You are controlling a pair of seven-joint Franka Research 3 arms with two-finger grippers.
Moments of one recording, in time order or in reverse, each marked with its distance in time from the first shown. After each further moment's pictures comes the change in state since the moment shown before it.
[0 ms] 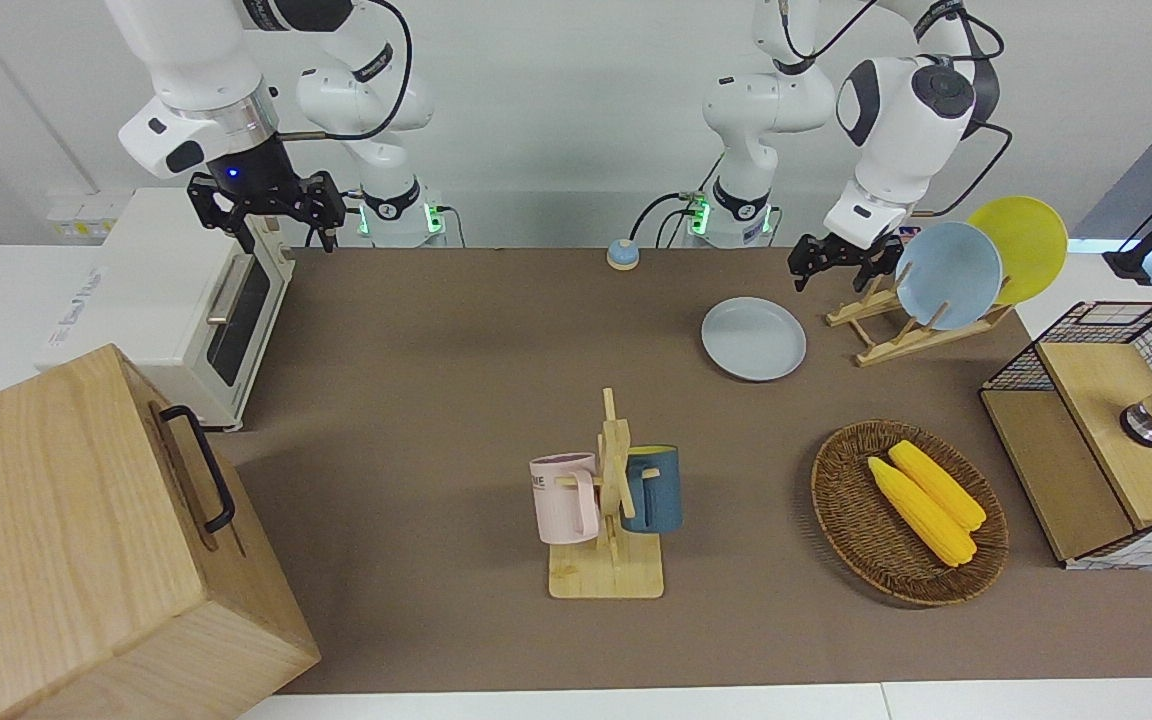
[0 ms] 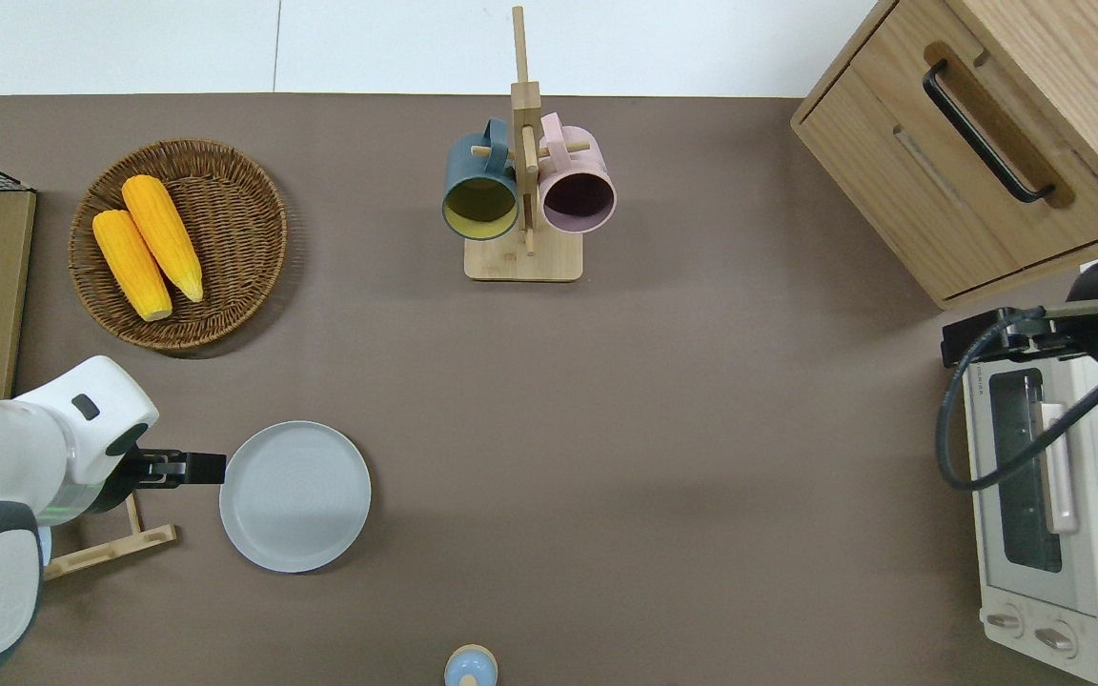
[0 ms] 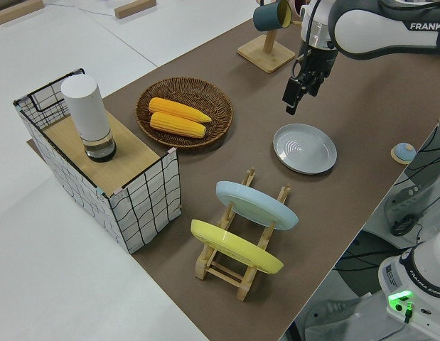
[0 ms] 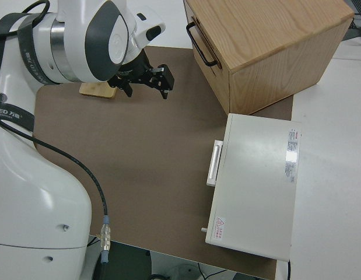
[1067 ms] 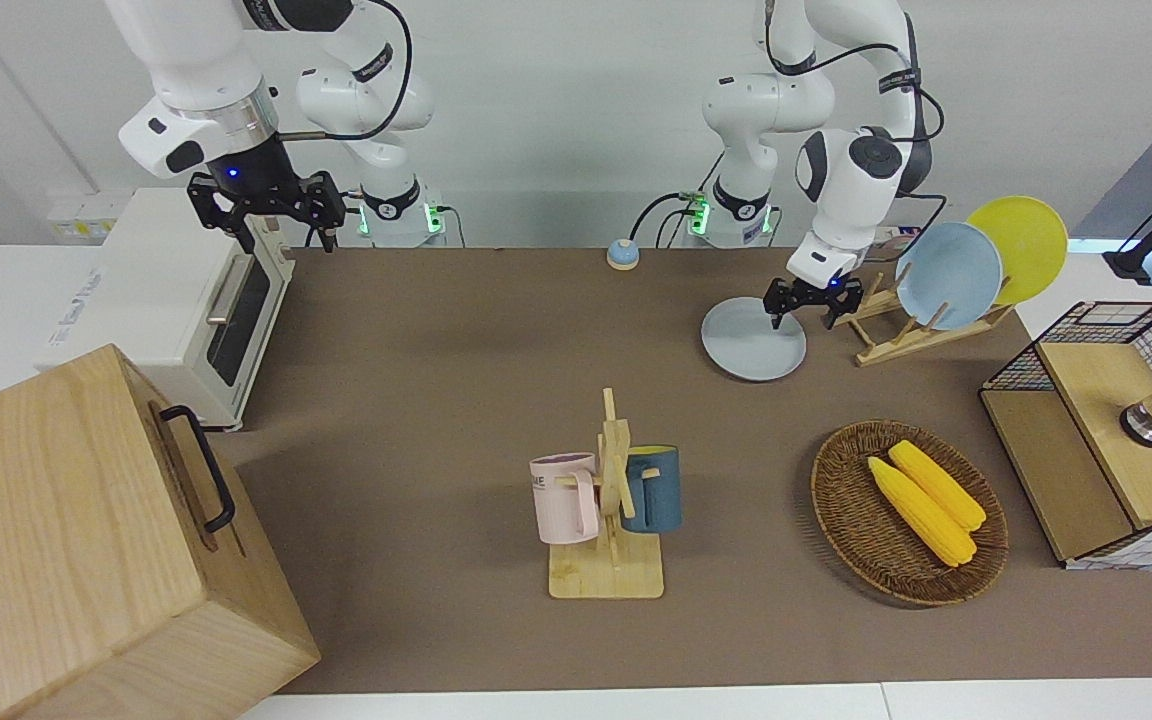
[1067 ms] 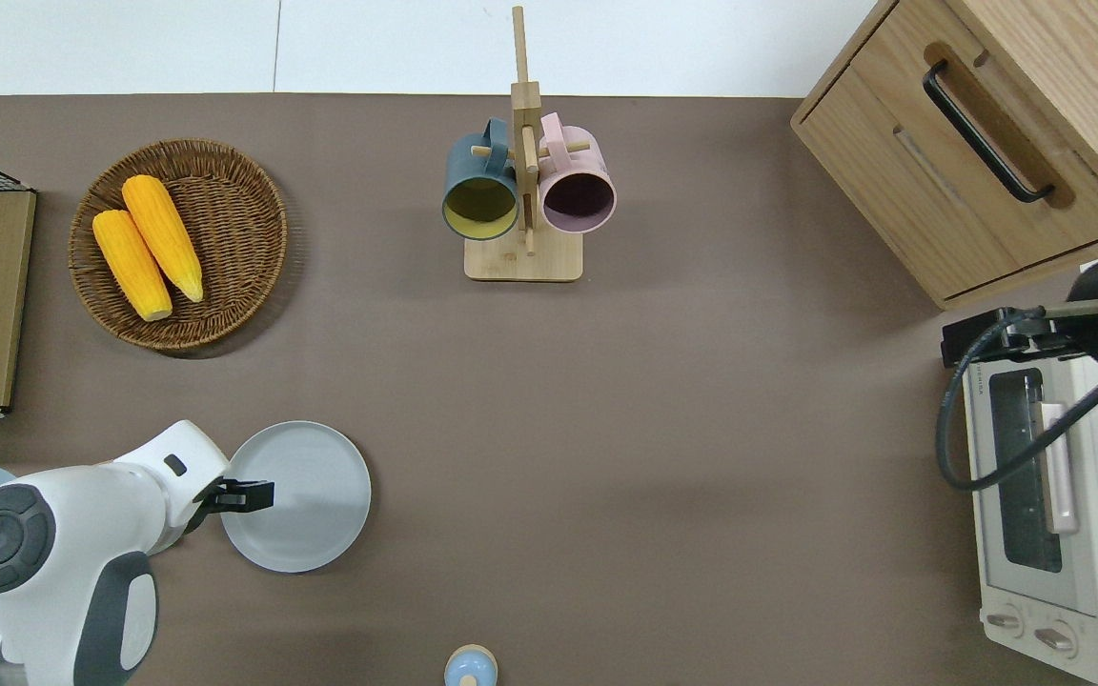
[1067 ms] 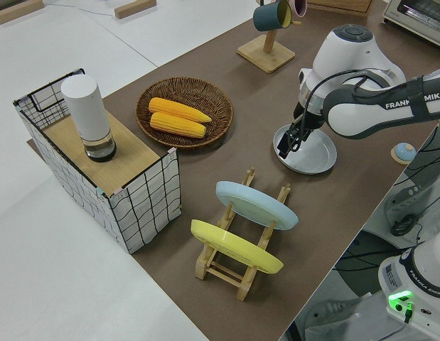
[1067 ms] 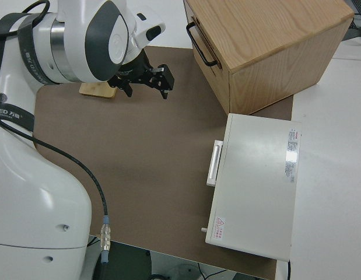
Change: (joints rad) left arm 0.000 0.024 -0.002 -0.341 0.031 0.451 0.002; right arm 0.000 0.000 0.000 0.000 0.000 0.000 0.000
